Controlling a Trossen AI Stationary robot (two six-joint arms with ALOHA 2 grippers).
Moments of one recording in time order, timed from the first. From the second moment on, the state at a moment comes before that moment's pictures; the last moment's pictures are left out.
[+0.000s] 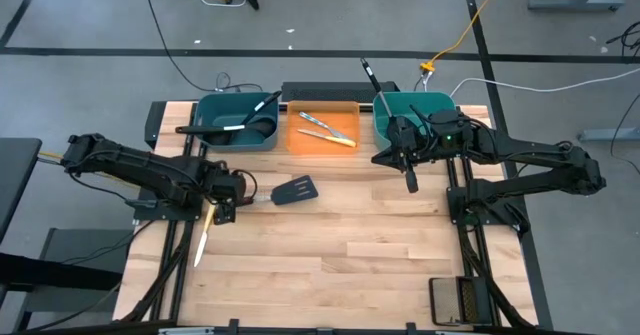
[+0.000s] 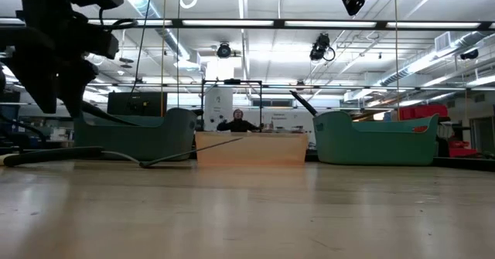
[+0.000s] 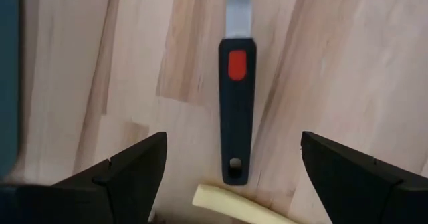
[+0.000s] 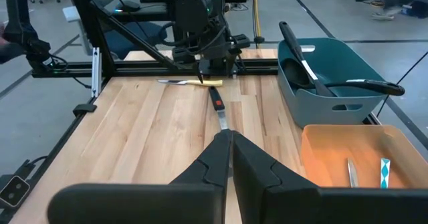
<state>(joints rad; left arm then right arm) -0.14 1.02 0.68 -1.04 -0.16 -0.35 -0.19 0.96 0.94 -0.32 -0.25 -0.04</state>
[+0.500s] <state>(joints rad) -0.14 1.01 0.67 -0.96 -0.16 -0.37 -0.19 0.96 0.94 -0.31 -0.19 -0.04</state>
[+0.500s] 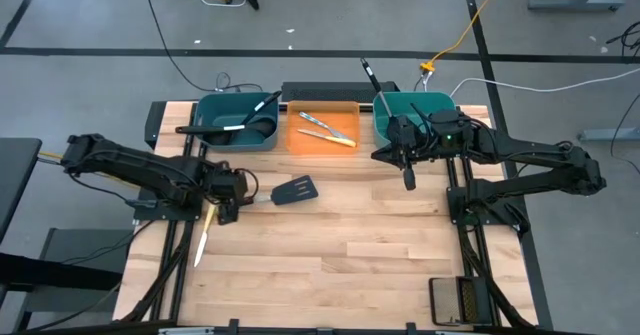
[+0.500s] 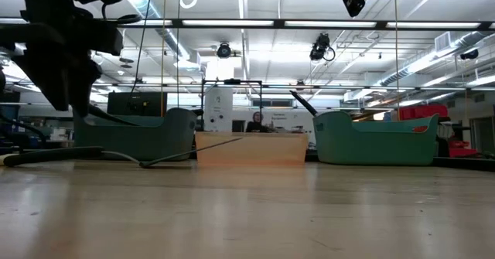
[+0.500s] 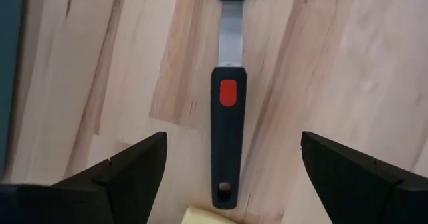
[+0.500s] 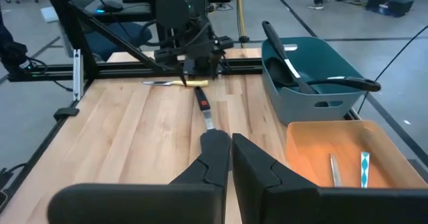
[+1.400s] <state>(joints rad) -0.14 1.16 0.66 -0.85 -0.15 -0.36 -0.19 0.96 0.94 -0.32 -0.20 -0.04</state>
